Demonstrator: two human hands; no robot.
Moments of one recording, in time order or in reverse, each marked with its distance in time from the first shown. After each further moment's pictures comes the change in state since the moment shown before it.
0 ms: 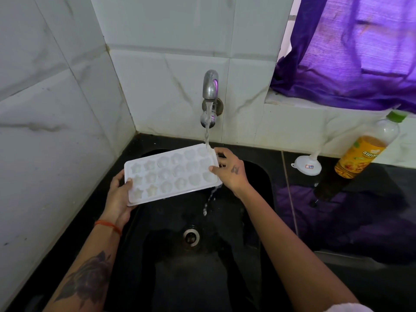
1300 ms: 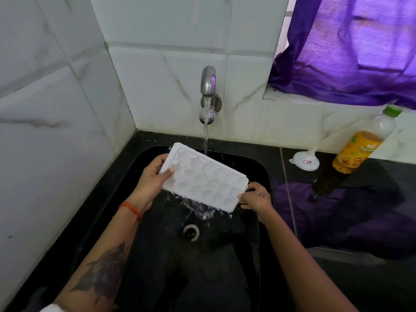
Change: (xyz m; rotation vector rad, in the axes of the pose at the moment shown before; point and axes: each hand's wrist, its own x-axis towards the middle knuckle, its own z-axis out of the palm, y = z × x) left_hand -0.040 0.012 0.061 0.361 -0.411 0.280; right_hand -0.024 0.098 -0.041 -0.019 0.129 0.393
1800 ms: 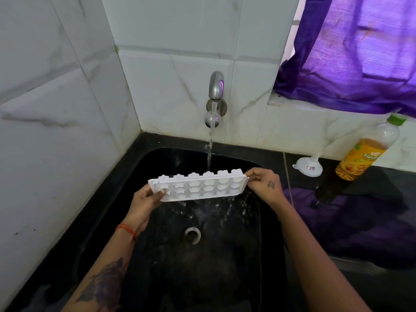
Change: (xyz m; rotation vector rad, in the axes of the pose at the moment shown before) left_hand -0.019 -0.057 -0.023 -0.230 0.174 -0.160; right_hand -0.014 -0.050 -0.023 -0.249 0.036 -0.442
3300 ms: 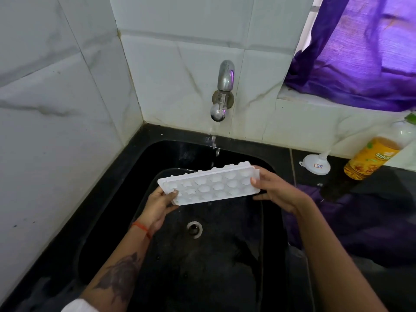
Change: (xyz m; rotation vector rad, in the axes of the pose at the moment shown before) left_hand 0.006 -0.029 0.014 -0.115 -0.057 -0.193; right_hand -0.001 0.000 -0.022 0.437 -0.621 0.109
